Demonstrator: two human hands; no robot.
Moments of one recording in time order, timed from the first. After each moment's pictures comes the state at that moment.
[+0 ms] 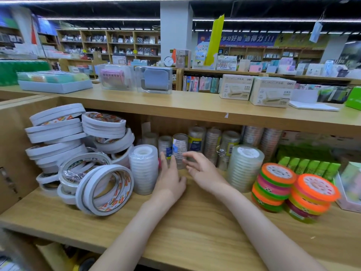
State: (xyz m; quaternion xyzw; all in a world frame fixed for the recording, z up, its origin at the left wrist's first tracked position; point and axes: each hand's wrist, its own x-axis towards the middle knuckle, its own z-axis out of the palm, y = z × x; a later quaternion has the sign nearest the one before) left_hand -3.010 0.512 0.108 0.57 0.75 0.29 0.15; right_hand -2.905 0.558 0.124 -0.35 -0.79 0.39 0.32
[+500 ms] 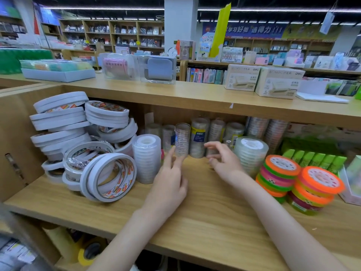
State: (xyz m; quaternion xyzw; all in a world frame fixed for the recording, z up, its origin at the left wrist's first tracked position) left_hand -3.006 0.465 0.108 0.66 0.67 0.34 0.03; right_hand -2.869 0.565 0.127 -0.43 -0.79 0.27 0.33
